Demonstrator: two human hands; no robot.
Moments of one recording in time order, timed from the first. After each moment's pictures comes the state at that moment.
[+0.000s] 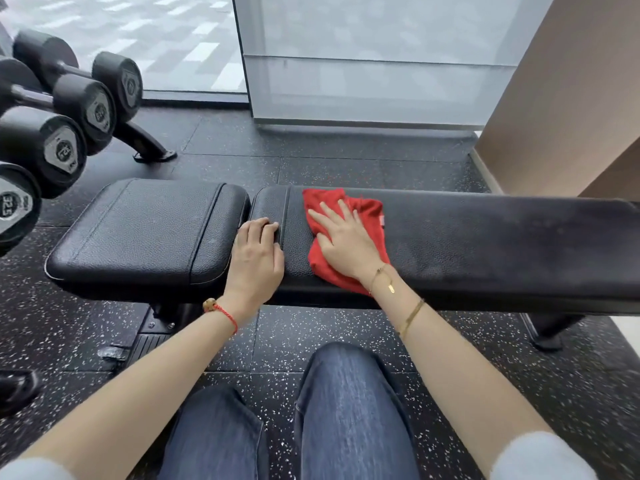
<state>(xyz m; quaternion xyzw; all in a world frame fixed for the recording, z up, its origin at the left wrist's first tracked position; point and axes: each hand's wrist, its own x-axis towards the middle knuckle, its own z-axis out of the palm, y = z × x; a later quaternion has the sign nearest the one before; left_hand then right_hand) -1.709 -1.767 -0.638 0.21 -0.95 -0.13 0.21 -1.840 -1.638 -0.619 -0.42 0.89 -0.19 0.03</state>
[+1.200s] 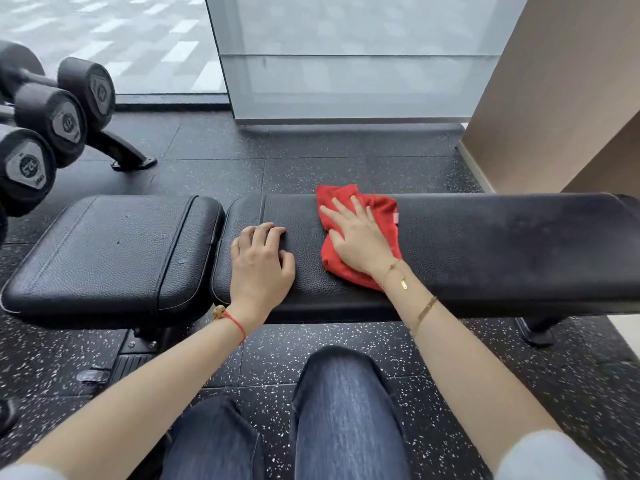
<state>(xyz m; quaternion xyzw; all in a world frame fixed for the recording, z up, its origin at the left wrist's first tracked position) -1.752 -1.738 -0.635 0.24 -0.94 -0.11 0.20 -1.894 -1.607 -0.618 -0.38 0.90 -0.18 0.03</state>
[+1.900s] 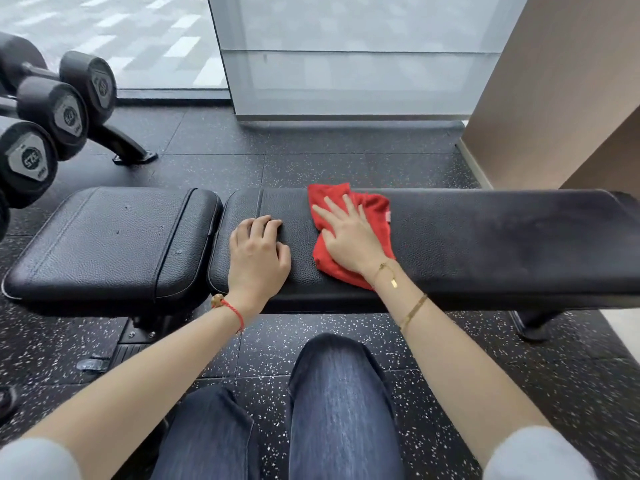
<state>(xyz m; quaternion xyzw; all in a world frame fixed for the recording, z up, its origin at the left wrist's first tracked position) -1.752 -1.734 -0.636 0.24 -0.94 -0.10 0.20 -1.880 -1.604 -0.618 -0.40 0.90 -0.18 0.02</state>
